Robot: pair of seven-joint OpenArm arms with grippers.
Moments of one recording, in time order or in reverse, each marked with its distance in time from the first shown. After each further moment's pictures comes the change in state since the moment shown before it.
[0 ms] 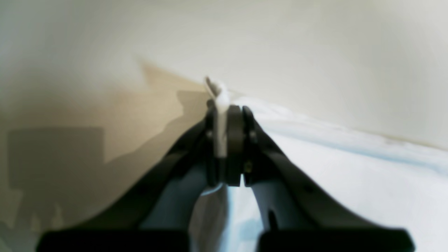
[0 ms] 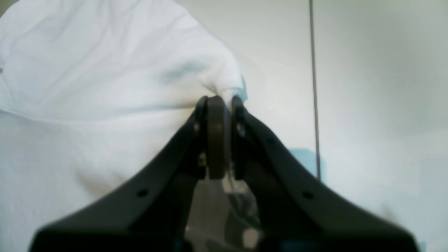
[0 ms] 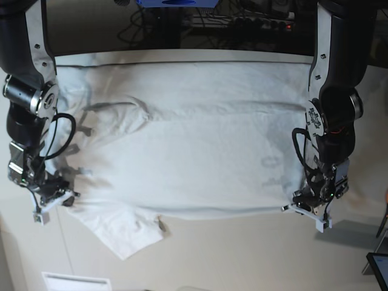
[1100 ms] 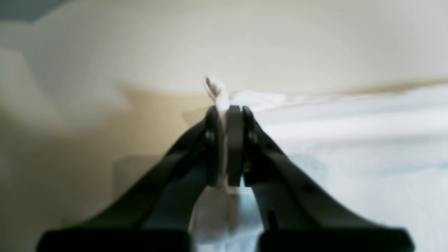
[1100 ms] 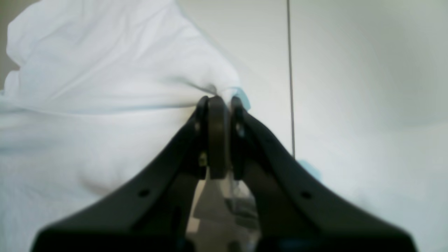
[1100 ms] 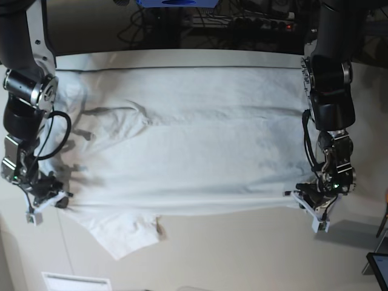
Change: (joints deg) left arm 16.9 -0.9 7.4 41.2 -0.6 -5.2 21.4; right arm -3.2 0.8 0.1 9.3 5.1 3.0 -5.4
